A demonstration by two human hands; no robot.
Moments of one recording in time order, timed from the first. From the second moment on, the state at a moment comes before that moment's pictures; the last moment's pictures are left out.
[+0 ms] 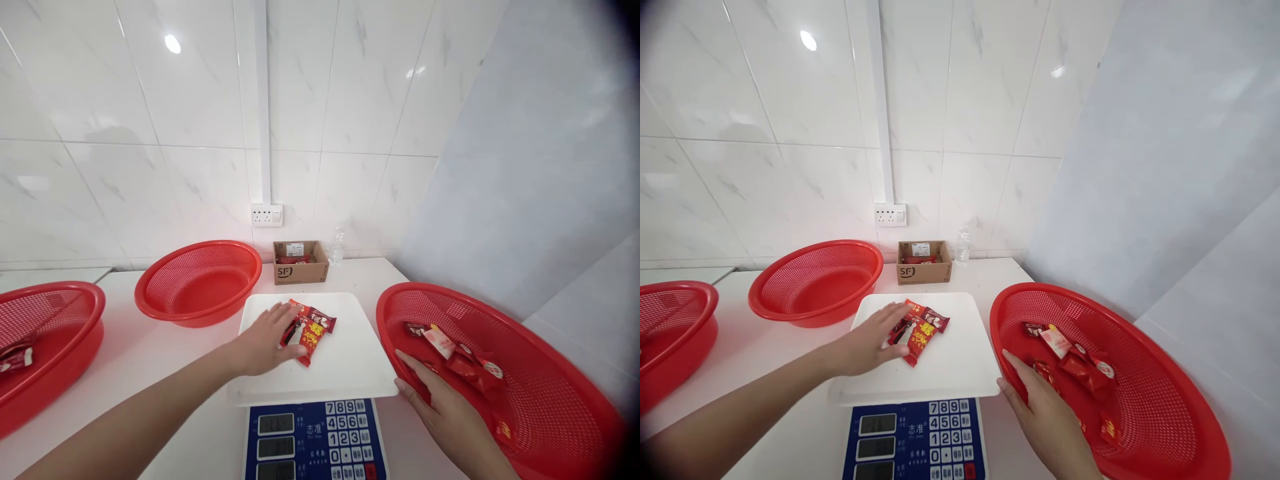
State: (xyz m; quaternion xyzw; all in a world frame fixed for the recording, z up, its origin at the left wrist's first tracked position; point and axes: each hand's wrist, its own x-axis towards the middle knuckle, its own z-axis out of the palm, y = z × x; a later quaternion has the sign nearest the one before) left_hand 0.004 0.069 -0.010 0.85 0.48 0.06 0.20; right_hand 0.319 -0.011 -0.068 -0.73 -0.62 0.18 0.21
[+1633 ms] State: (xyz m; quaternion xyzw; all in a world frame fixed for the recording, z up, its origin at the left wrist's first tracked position) left_hand 0.068 0.126 -0.048 0.91 0.41 0.11 0.02; right_hand 0.329 -0.005 -0.071 -0.73 -0.63 0.15 0.22
